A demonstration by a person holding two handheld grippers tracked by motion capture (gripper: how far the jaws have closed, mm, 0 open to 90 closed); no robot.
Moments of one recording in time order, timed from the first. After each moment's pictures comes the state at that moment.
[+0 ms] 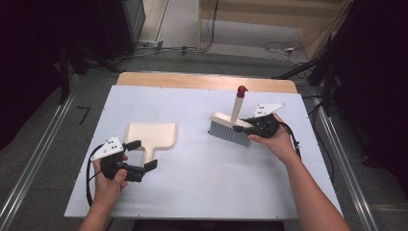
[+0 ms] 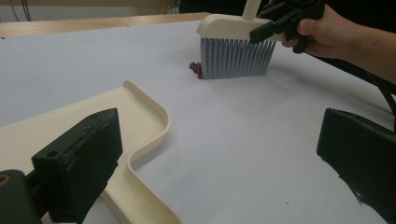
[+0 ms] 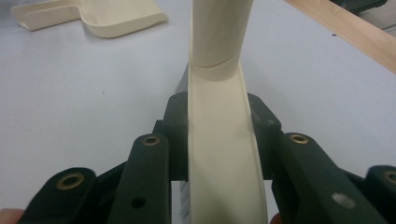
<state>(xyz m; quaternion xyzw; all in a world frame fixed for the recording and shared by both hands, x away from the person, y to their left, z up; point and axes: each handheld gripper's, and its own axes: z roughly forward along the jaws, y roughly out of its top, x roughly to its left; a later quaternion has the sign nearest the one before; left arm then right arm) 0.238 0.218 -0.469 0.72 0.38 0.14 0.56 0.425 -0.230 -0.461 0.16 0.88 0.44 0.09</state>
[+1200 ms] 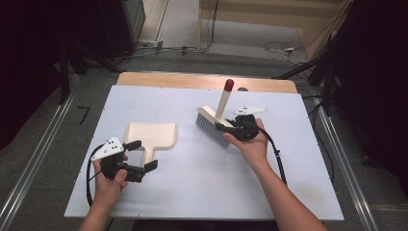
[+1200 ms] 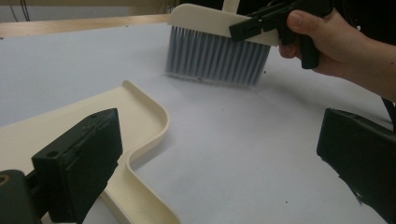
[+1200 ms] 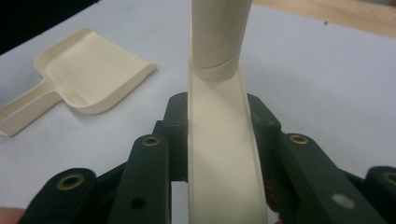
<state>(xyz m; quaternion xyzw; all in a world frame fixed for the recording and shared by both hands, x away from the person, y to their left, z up) 0.237 0.218 -0.469 0.72 0.38 0.14 0.56 0.388 -0.159 -0.455 0.35 0.81 0.45 0.10</state>
